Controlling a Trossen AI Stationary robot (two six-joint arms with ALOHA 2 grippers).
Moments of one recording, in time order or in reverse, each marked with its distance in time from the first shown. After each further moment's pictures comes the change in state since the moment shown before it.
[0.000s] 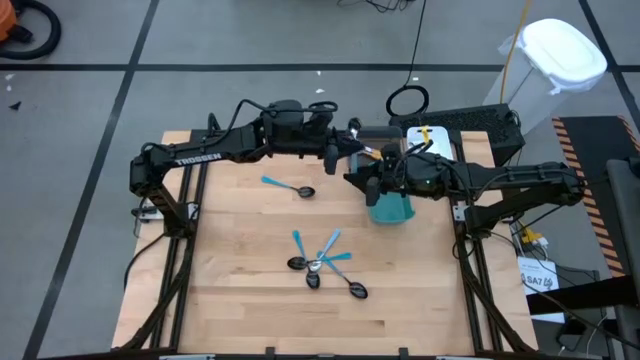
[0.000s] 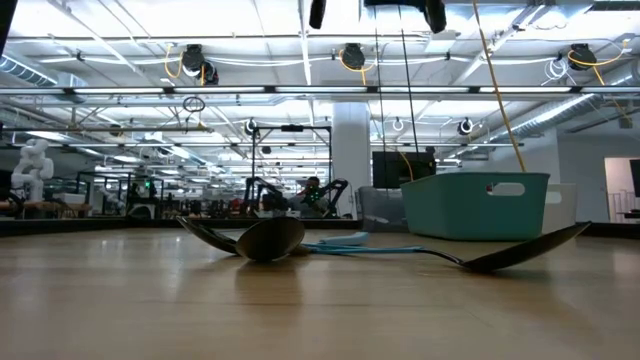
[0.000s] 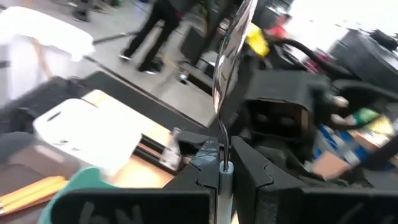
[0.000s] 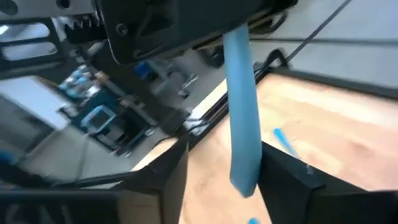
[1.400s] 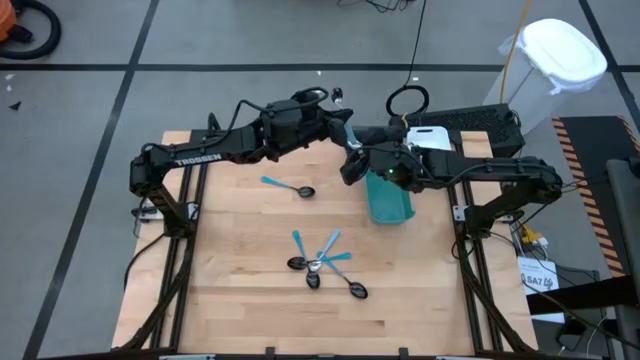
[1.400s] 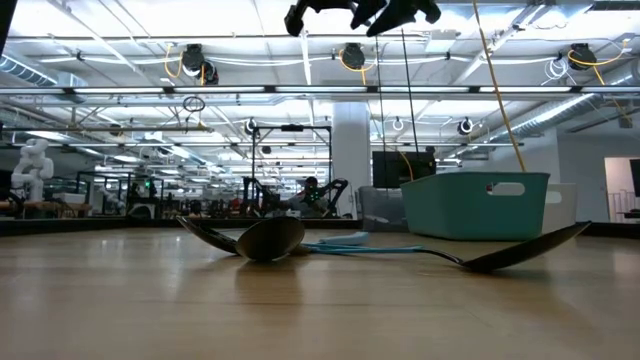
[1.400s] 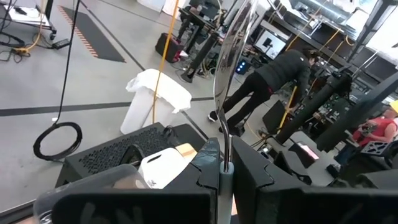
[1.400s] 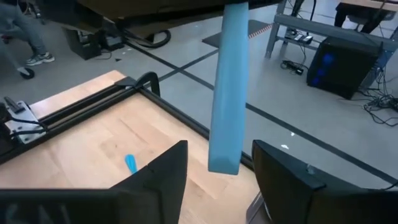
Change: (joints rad) left arm -0.012 0.000 0.000 0.045 -0.527 -0.109; right arm -0.076 0.230 0.295 -0.328 0.416 -0.379
